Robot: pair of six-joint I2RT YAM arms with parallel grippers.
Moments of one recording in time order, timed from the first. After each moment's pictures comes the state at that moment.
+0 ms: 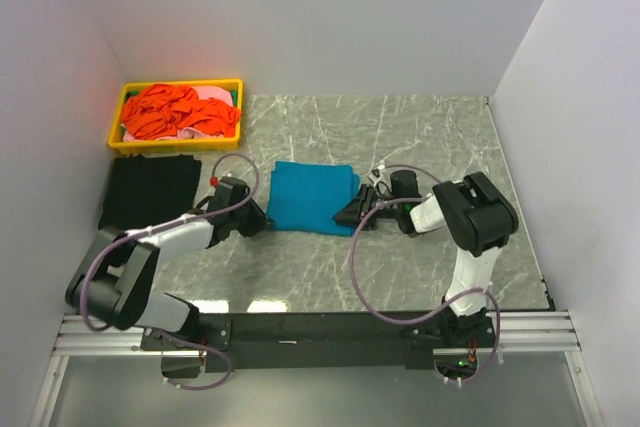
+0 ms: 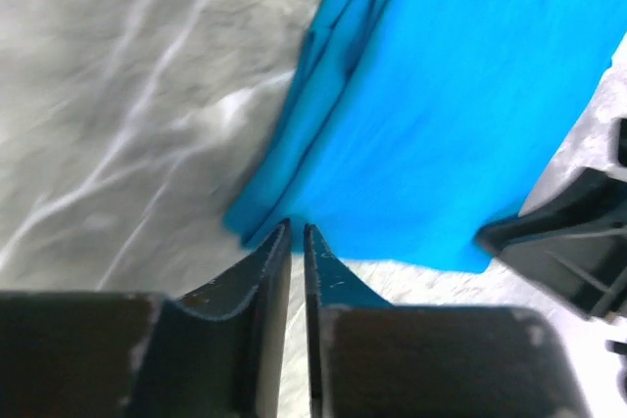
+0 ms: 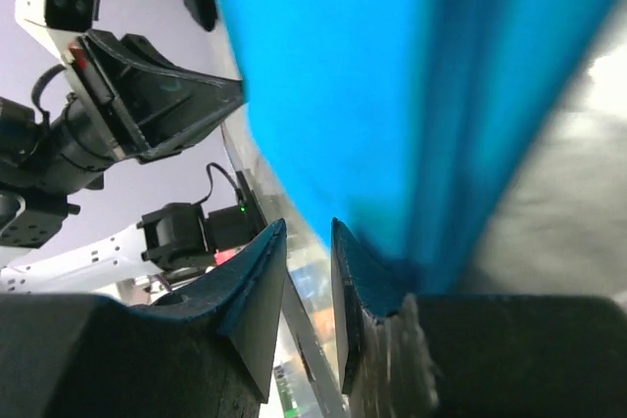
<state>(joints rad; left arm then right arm) -0.41 1.42 0.56 0.03 0.11 -1.03 0.32 1.92 0.61 0.73 -0.88 1.03</state>
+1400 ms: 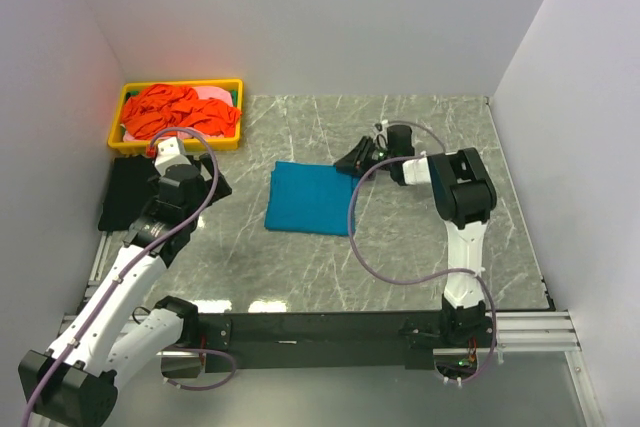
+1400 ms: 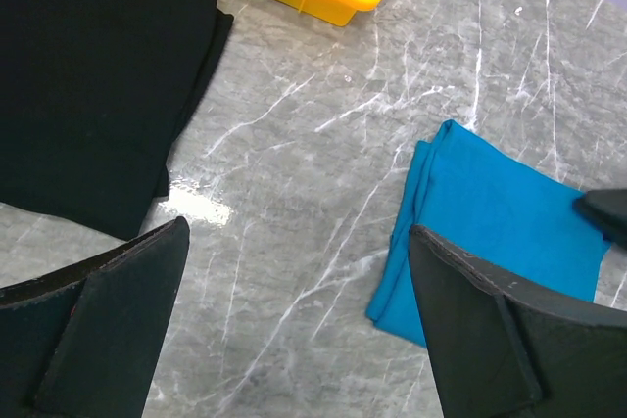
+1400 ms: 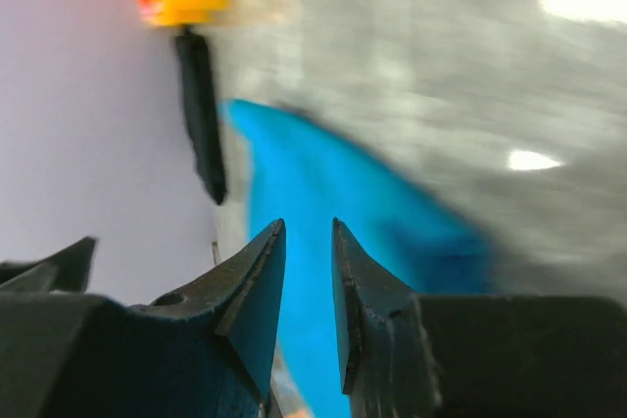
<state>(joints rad) -0.33 0.84 0.75 -0.41 -0.43 -0.56 0.23 2.14 1.20 0.42 -0.76 0.95</state>
